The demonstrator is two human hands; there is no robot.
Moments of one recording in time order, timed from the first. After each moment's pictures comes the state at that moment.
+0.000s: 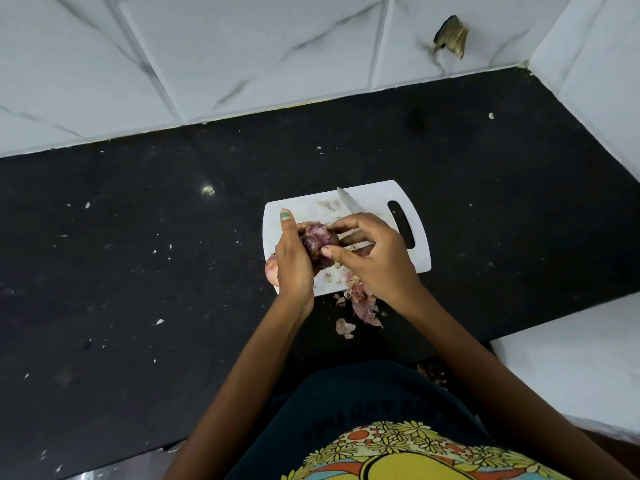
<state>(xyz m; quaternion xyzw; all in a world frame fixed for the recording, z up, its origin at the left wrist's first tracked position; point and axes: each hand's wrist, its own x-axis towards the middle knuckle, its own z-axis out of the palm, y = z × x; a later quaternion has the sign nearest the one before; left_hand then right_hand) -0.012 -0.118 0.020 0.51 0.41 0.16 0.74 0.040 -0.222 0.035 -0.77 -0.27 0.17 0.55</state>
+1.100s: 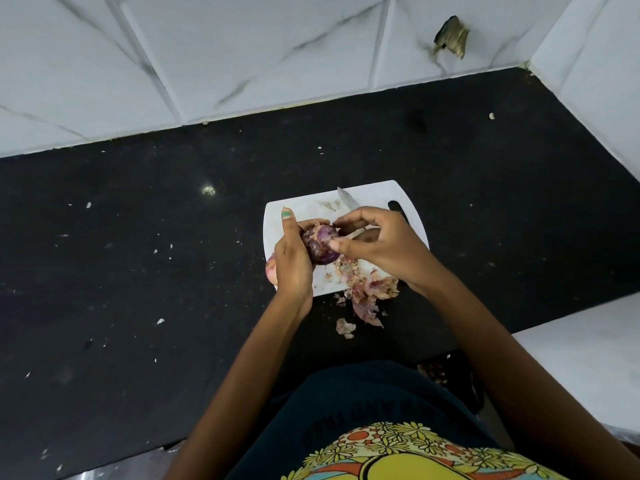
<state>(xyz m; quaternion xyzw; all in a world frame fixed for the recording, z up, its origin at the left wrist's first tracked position) -0.012 -0.115 0.021 0.52 0.39 0.16 0.74 0.064 -0.226 0.051 -0.77 -0.23 0.29 0.51</state>
